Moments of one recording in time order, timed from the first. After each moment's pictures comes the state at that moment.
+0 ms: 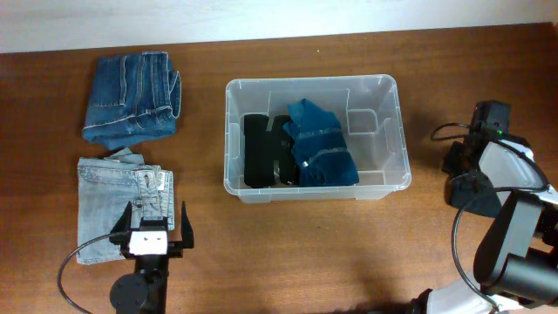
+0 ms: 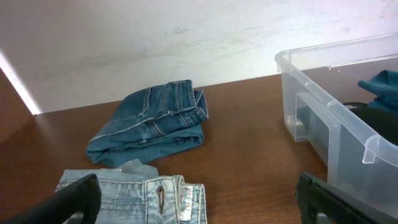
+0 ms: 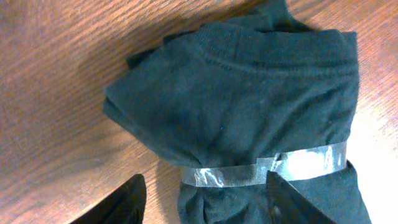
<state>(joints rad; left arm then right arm) 0.04 0.01 0.01 -0.07 0.03 0.16 -0.39 1.76 1.09 -0.62 0.22 0.16</state>
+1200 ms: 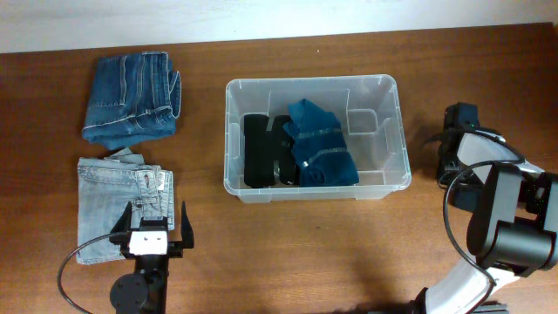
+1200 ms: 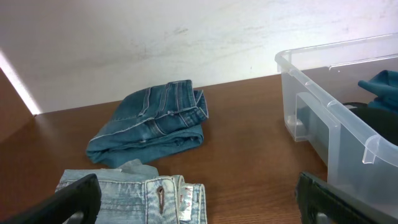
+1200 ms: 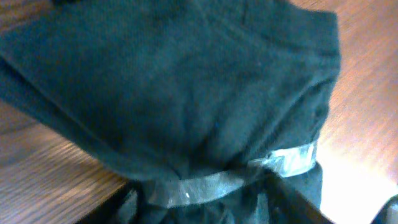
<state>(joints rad) 0.04 0.01 0.01 -0.07 0.03 0.16 -0.30 1.92 1.12 -0.68 0.56 0.10</state>
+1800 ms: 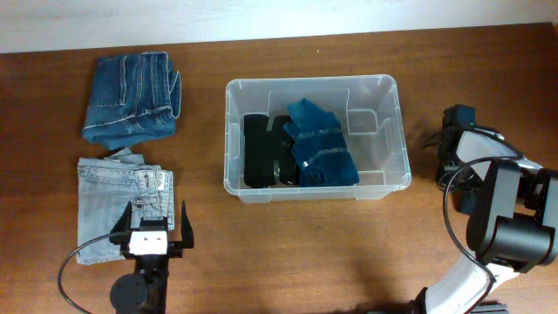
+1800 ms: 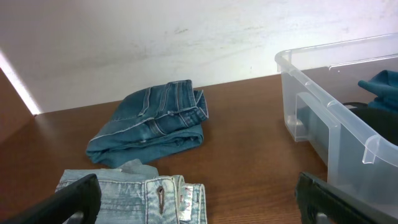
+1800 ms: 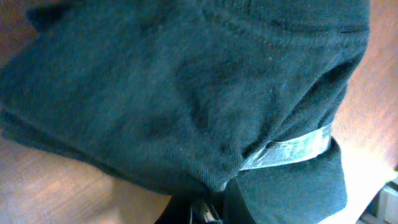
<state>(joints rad) 0.04 0.01 0.01 -0.07 0.03 0.16 -0.30 1.94 1.15 -0.76 0.56 0.16</state>
